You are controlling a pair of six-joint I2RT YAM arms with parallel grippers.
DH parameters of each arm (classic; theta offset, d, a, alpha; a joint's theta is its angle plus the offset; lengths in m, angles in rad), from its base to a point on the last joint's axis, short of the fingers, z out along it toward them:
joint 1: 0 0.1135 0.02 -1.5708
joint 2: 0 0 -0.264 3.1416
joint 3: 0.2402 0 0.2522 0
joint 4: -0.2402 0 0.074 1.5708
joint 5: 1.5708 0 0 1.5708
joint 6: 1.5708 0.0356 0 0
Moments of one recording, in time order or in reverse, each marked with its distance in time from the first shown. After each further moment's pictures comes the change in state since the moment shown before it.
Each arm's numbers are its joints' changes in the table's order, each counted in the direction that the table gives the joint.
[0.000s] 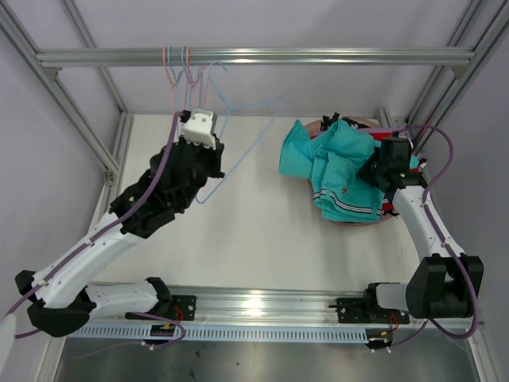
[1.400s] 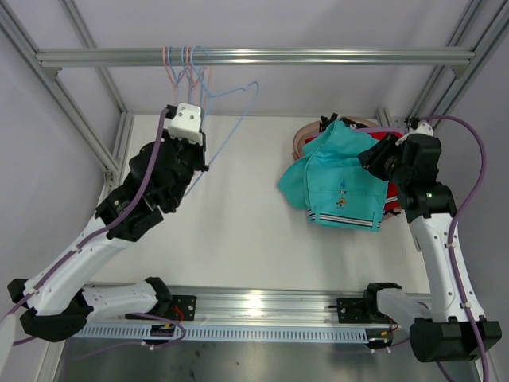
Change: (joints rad) left arm 0.025 -0.064 0.028 0.048 -0.113 0.191; right arm 0.017 -0.257 0.153 -0.126 -0.133 -0.043
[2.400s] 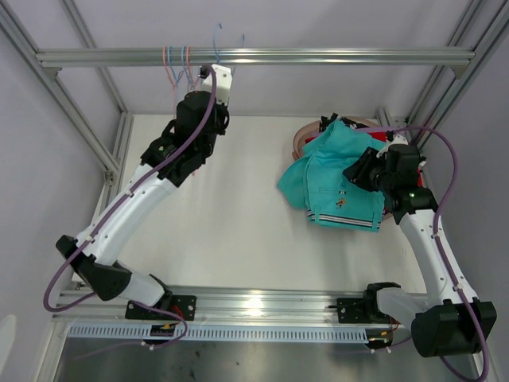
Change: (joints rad) left arm 0.205 0.396 0.292 -0.048 0.053 0.040; right arm 0.036 0.028 -0.182 0.095 -0.095 -0.047
